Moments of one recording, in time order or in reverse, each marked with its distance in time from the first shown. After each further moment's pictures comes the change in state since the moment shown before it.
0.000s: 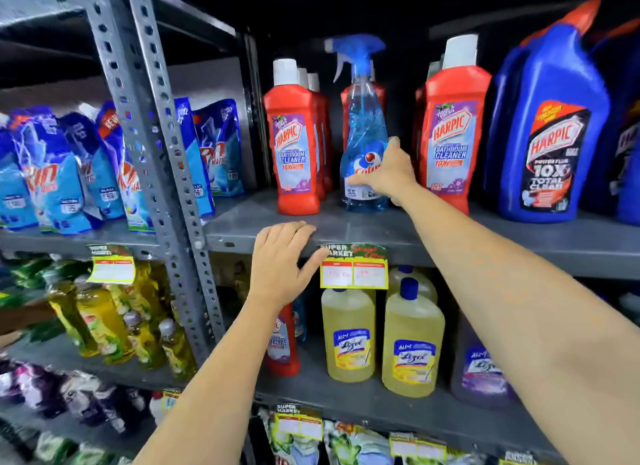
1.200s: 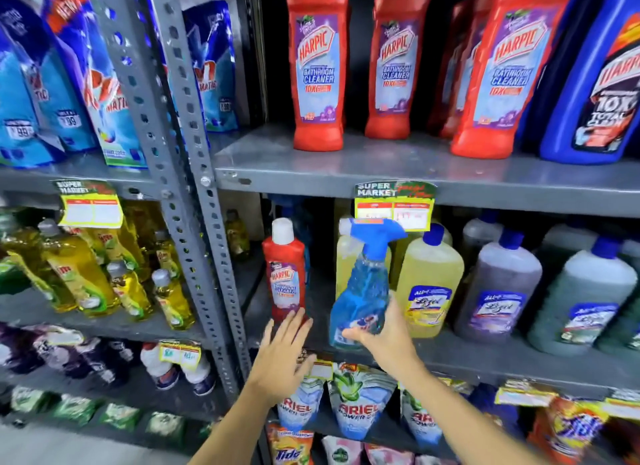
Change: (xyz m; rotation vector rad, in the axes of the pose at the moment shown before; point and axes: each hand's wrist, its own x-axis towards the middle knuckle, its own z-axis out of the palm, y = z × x) left_hand -0.273 -0.032 0.072 -0.139 -0.875 -0.124; right_hand -0.278 0.147 0.127 0.275 -0.244 0.229
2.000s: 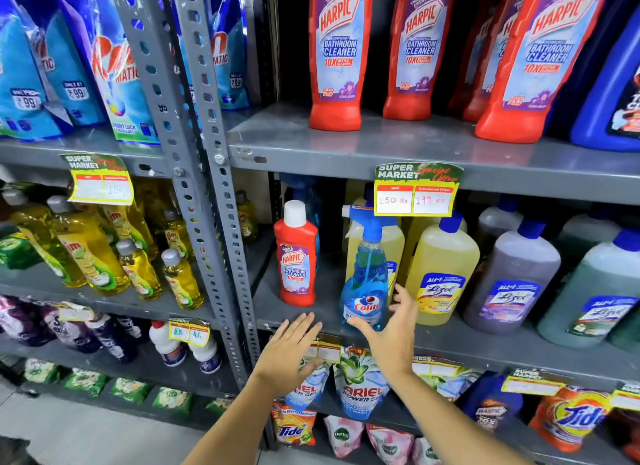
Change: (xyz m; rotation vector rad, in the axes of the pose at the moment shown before) left_hand -0.013 -0.015 0.034 -0.020 -0.051 0.086; right_hand 0.002 0.053 0.038 -0.165 0.304 -0.035
